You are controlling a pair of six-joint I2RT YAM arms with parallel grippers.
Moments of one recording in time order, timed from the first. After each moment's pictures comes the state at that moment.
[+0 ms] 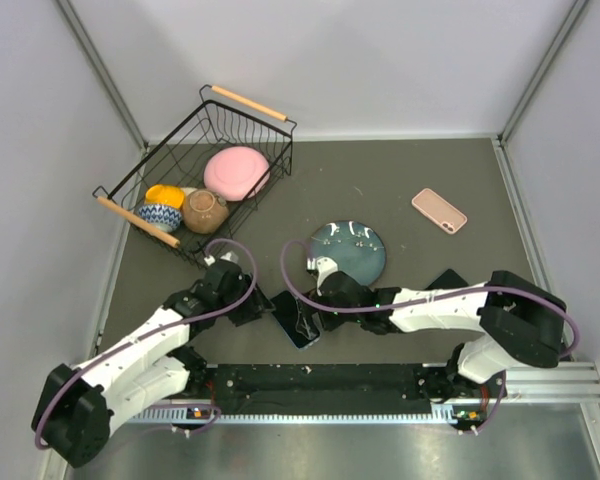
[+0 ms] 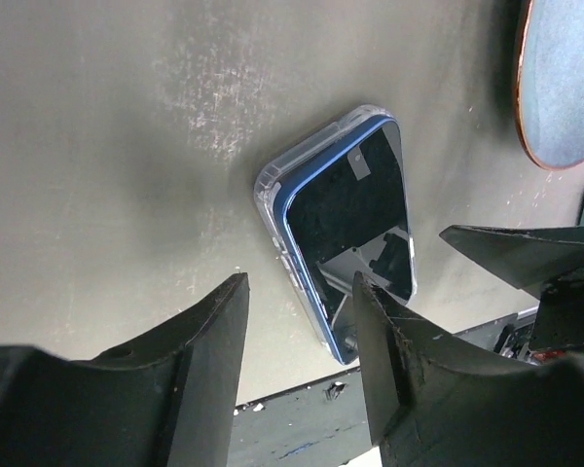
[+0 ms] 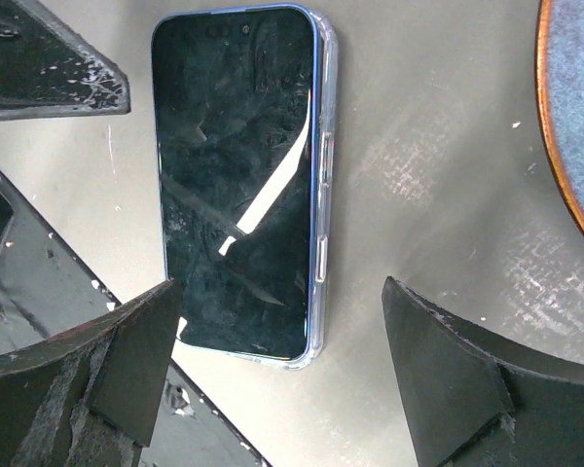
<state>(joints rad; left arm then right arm) -0.56 0.86 0.41 -0.44 0.11 -0.98 1.14 1.48 0.66 0.08 0.06 0.60</state>
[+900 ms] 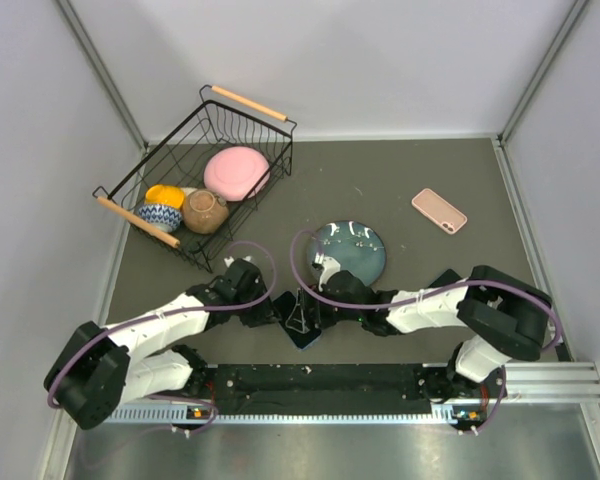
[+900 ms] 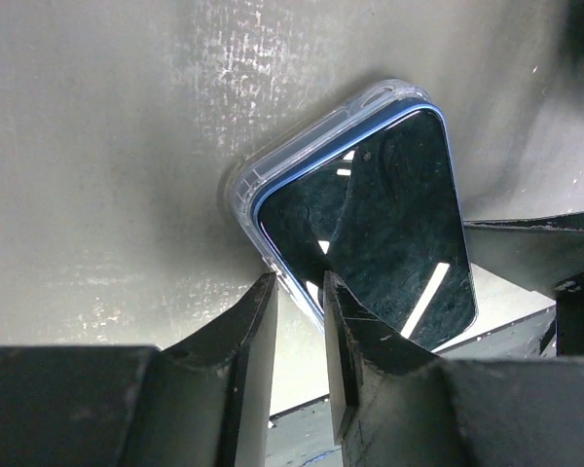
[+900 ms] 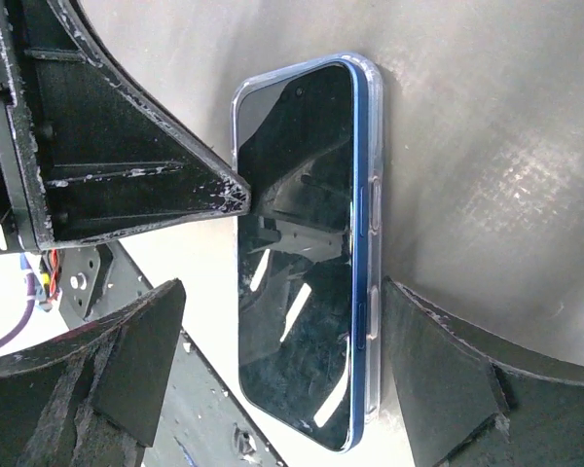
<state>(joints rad) -0.66 1.11 0.42 -0.30 0.13 -0.96 1.10 1.57 0.58 0.40 -0.07 0.78</state>
